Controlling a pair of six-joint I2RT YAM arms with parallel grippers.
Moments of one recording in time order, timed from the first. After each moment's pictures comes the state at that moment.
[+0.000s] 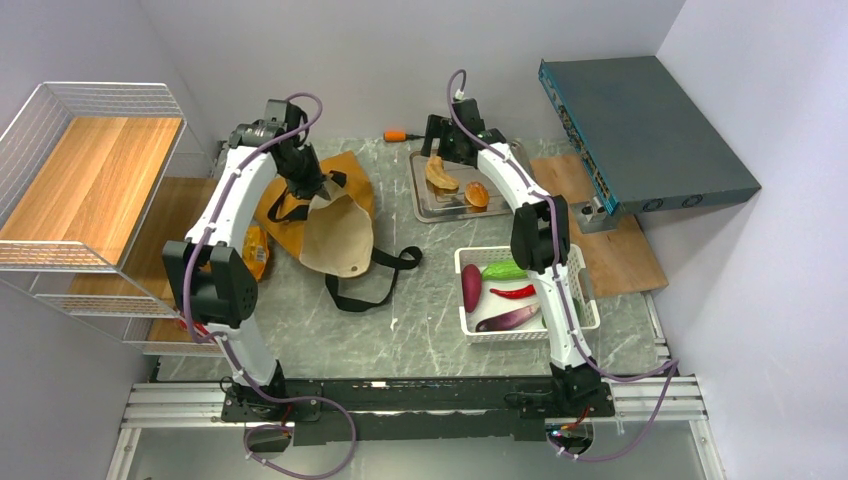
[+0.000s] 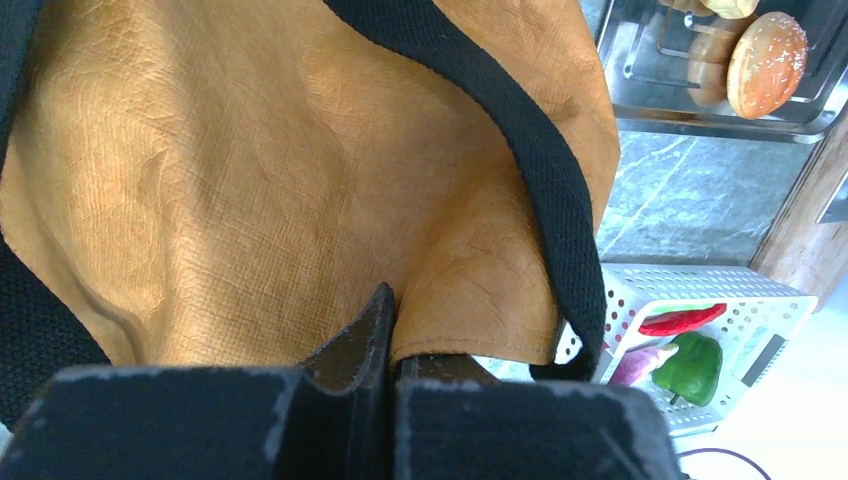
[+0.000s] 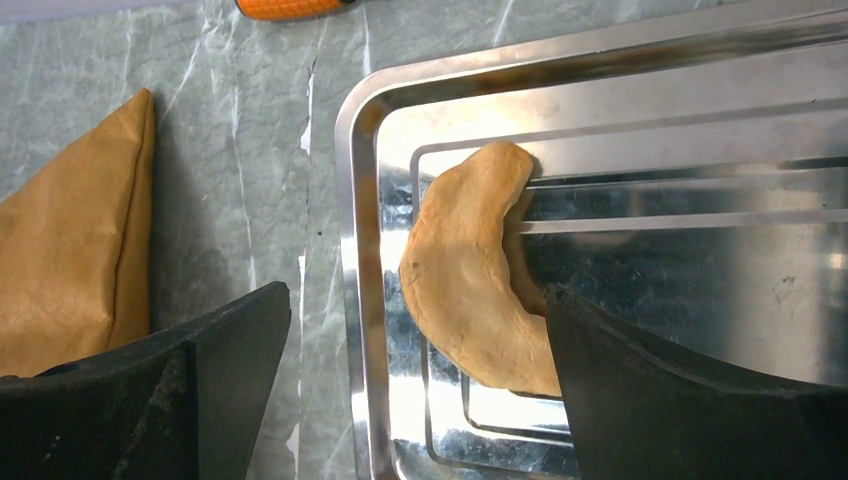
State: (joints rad) left arm -0.13 1.79 1.80 -1.09 0.16 -0.54; right arm 0.36 2.53 2.40 -0.54 -0.05 0.47
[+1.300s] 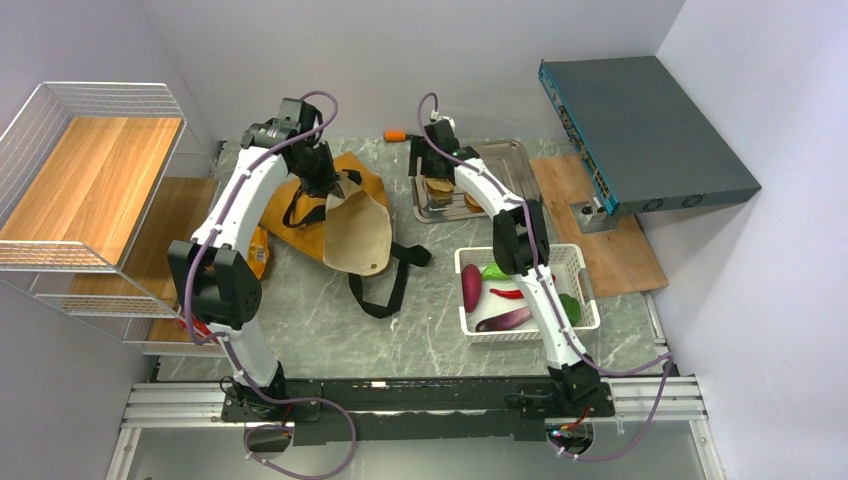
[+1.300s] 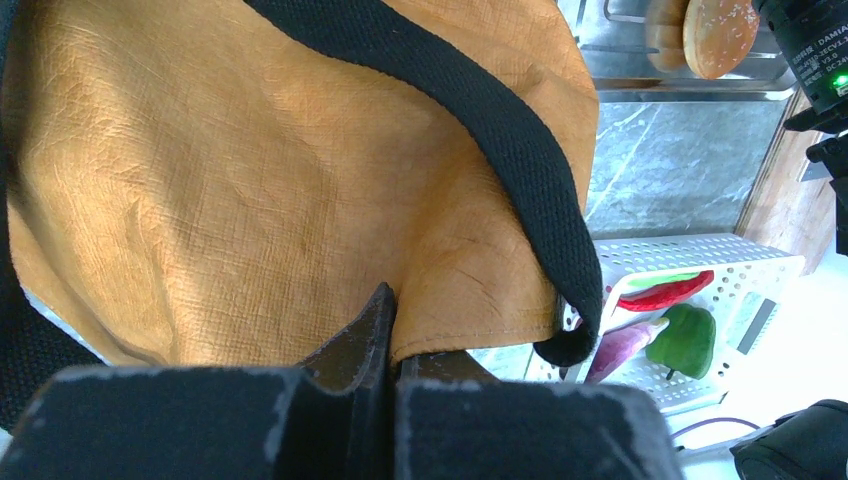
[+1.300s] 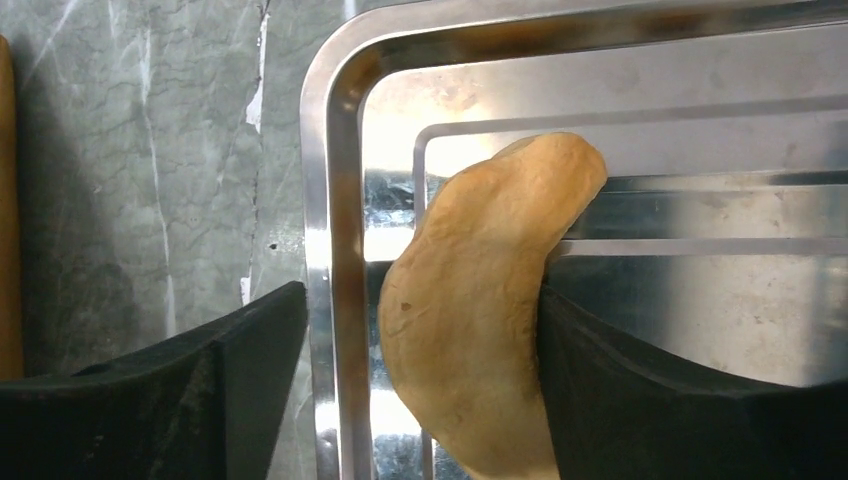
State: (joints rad) left arm -0.21 1.79 1.81 -1.06 0.19 -0.54; right arm 0.44 2.68 2.46 -0.48 0.08 0.42
